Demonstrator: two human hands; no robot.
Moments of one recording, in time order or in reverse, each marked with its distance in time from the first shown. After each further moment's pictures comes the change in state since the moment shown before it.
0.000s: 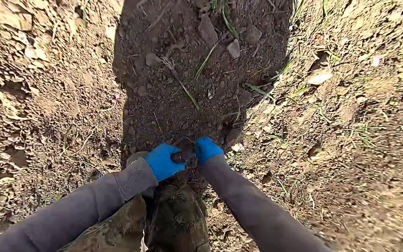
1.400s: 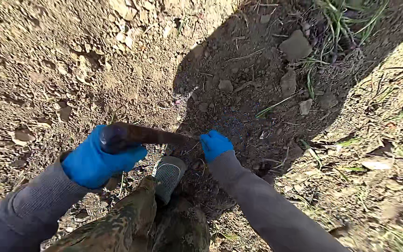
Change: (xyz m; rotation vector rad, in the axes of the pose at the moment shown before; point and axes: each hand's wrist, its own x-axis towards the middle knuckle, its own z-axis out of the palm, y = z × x) left_hand -0.155 -0.076 -0.109 -0.598 0.678 0.311; right_hand 0.064 -0.126 -0.037 -0.333 0.115 -0.546
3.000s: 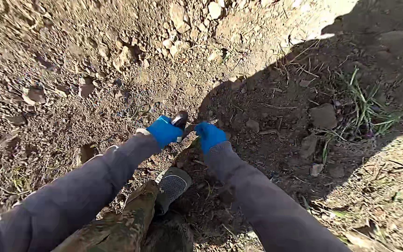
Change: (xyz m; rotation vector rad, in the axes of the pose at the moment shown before) left_hand 0.101 -0.063 -0.015 0.141 0.307 -0.675; right_hand 0.094 -0.108 -0.057 0.100 -0.115 -0.139
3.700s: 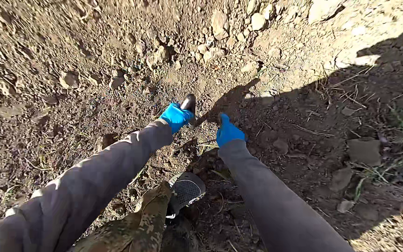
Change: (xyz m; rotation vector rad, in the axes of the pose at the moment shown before) left_hand 0.038 -0.019 -0.056 -0.377 0.189 0.107; right_hand 0.079 -0.012 0.020 -0.416 -0.043 0.238
